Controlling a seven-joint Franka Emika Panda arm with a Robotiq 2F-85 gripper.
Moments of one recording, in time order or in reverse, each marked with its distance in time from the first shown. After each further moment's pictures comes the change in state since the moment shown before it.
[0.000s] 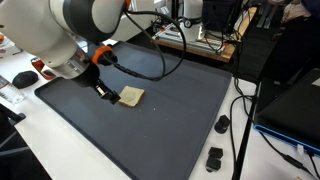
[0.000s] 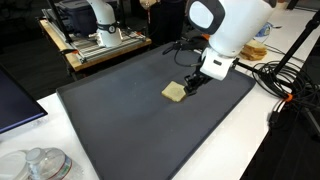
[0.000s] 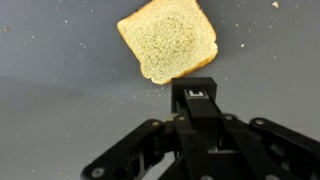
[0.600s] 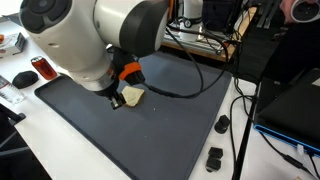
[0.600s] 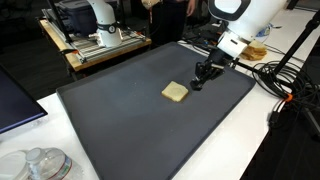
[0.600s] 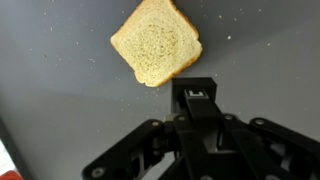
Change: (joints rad) arm 0.211 -0.007 -0.127 -0.013 -0.152 0.001 0.352
